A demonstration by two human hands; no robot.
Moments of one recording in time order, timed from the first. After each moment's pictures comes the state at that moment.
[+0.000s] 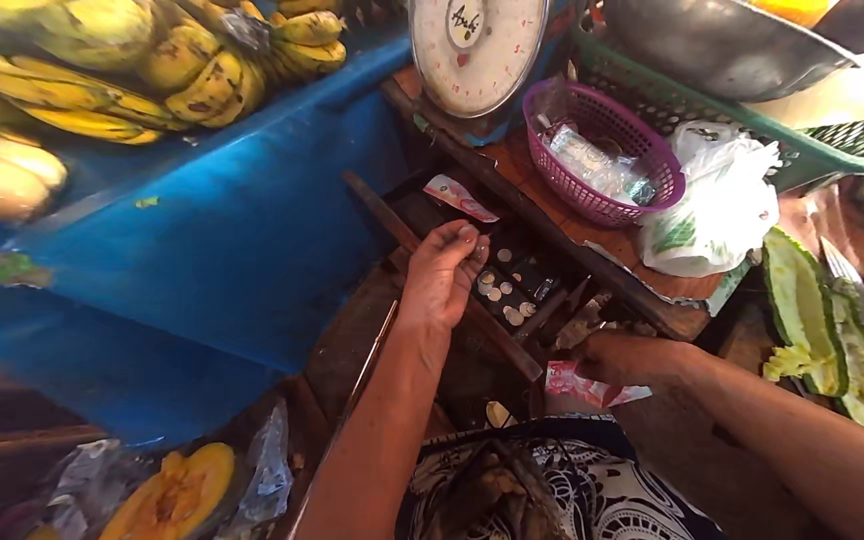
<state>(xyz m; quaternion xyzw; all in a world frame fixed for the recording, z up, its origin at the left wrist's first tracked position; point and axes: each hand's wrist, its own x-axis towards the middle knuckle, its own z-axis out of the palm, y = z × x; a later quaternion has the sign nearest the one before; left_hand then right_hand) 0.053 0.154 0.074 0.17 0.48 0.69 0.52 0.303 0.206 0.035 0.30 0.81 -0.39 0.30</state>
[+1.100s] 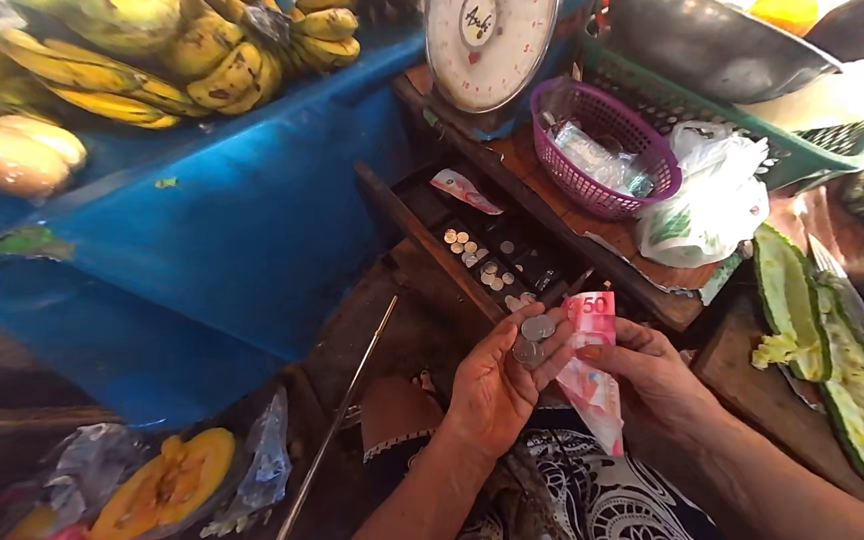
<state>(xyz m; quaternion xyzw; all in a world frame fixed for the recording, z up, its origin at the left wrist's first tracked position) 0.130 0.047 0.070 0.03 0.22 0.67 0.71 0.314 0.120 0.068 0.33 0.43 -0.76 -0.34</state>
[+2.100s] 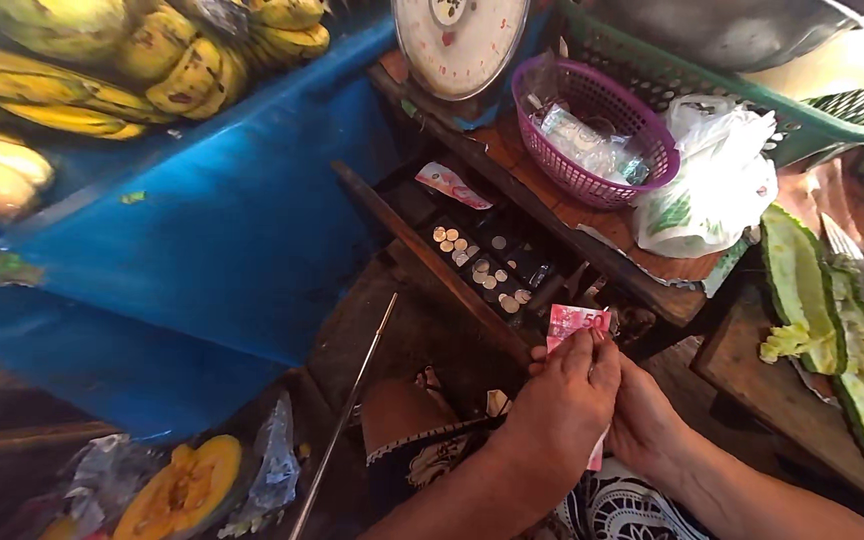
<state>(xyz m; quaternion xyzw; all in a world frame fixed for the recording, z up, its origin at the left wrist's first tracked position) 0.177 0.057 0.093 0.77 0.57 0.11 0.26 0.314 0.093 0.026 0.33 0.16 -0.88 -0.30</state>
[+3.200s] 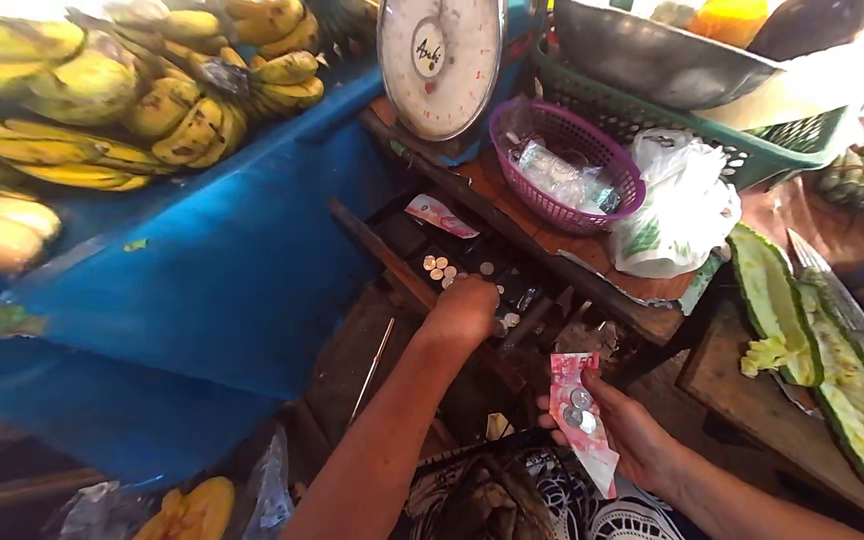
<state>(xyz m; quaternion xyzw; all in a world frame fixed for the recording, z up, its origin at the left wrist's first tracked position) 0.089 0.183 0.075 0.67 0.69 -0.16 0.23 0.333 0.100 0.016 0.39 0.14 -0.89 -0.21</state>
